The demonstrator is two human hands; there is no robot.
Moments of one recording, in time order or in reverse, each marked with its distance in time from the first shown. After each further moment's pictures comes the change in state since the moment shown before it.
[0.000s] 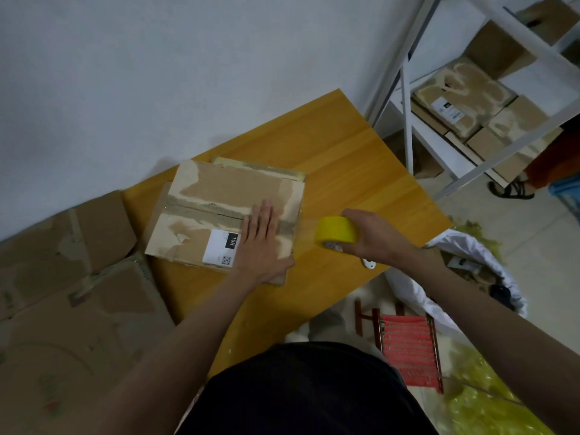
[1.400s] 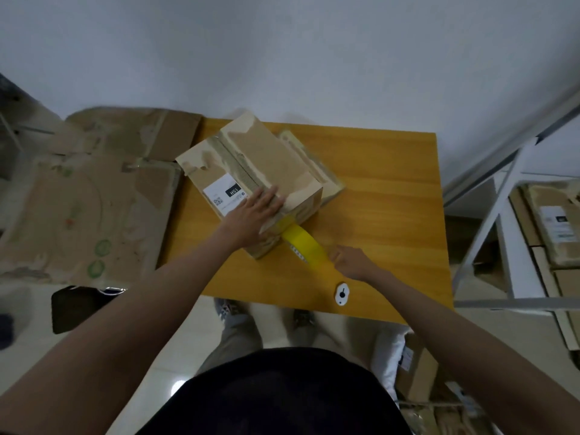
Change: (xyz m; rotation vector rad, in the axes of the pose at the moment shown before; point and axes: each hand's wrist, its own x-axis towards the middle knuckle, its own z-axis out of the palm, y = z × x) left_hand -0.010 0.050 -0.014 0.115 -0.191 -0.331; right_hand 0.073 0.123 0.027 -0.153 -0.673 -0.107
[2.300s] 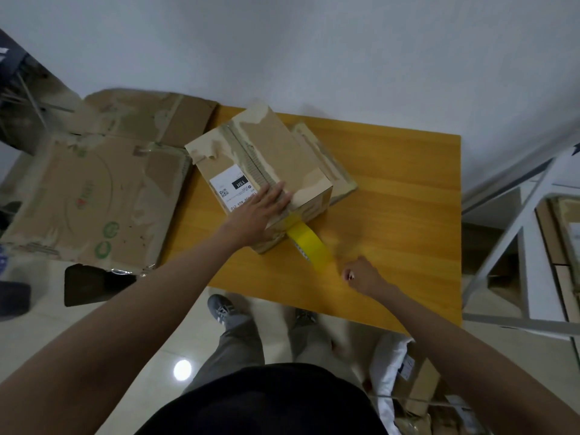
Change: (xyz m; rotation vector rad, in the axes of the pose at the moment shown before) left_hand -0.003 0.011 0.001 -0.107 0.036 -0.061; right_hand 0.020 0.051 0.022 -0.234 -0.060 0.004
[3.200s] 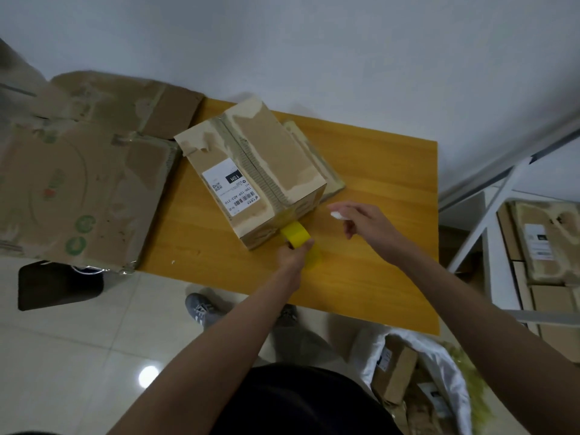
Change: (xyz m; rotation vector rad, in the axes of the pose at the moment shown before) left_hand 0.000 0.149 0.027 -1.965 0.116 -1.001; right_hand -0.078 -0.084 -0.121 0.779 0.323 -0.199
